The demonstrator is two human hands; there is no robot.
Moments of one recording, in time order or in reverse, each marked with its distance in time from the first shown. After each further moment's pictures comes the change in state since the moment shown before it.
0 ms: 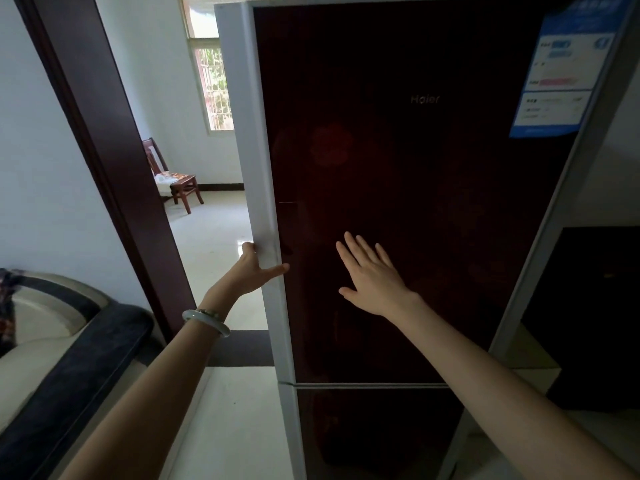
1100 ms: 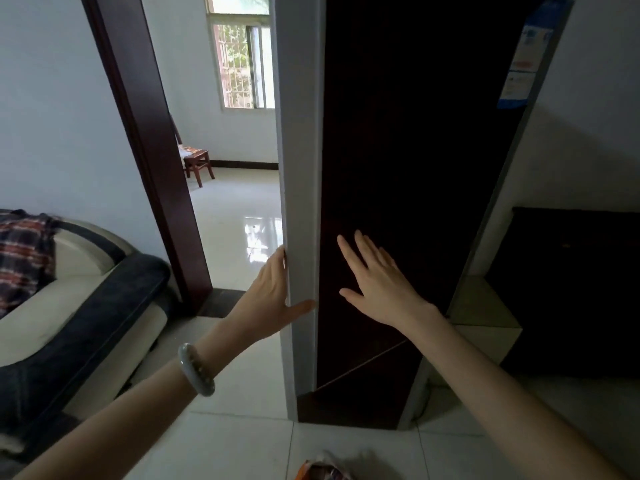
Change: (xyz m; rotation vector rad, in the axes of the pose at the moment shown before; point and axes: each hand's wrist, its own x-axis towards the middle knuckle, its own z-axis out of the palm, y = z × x) left_hand -0.292 0.037 0.056 0.315 0.125 0.478; right_hand -0.211 -0.061 -0.029 0.097 0.024 -0.085
